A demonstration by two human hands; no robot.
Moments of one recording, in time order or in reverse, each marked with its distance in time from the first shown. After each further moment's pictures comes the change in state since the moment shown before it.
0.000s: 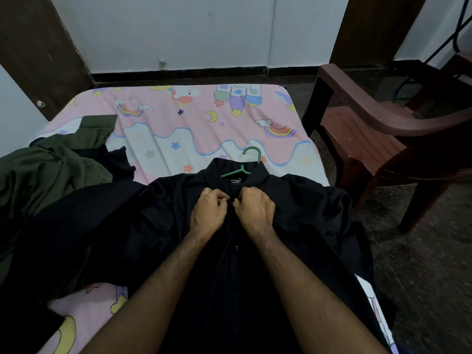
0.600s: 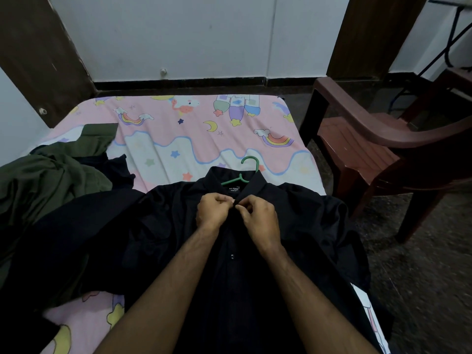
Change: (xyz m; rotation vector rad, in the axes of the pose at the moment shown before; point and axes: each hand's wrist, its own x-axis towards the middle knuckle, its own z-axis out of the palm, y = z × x) left_hand 0.013 0.031 0.005 -0.387 0.042 -0.356; right_hand -0.015 0.026 -0.007 0.482 0.048 -0.033
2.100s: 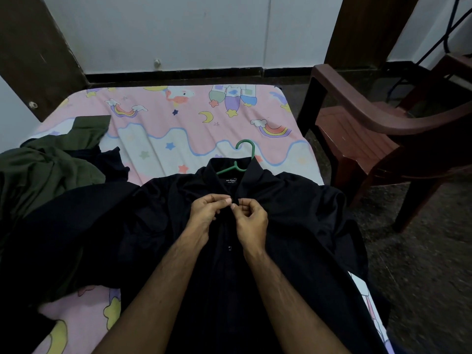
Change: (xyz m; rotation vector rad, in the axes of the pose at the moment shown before) left_hand -0.024 -0.013 -0.017 -0.439 -0.218 -0.091; right_hand -0.029 -0.004 0.034 0.637 0.211 0.300
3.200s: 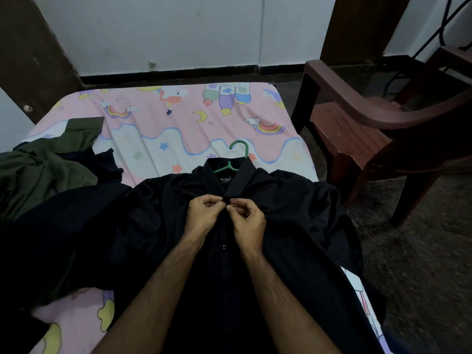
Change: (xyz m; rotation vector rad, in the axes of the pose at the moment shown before) left_hand 0.004 -0.012 0.007 0.205 0.092 0.144; right_hand 0.000 0.009 -0.008 0.061 -0.024 -0.041
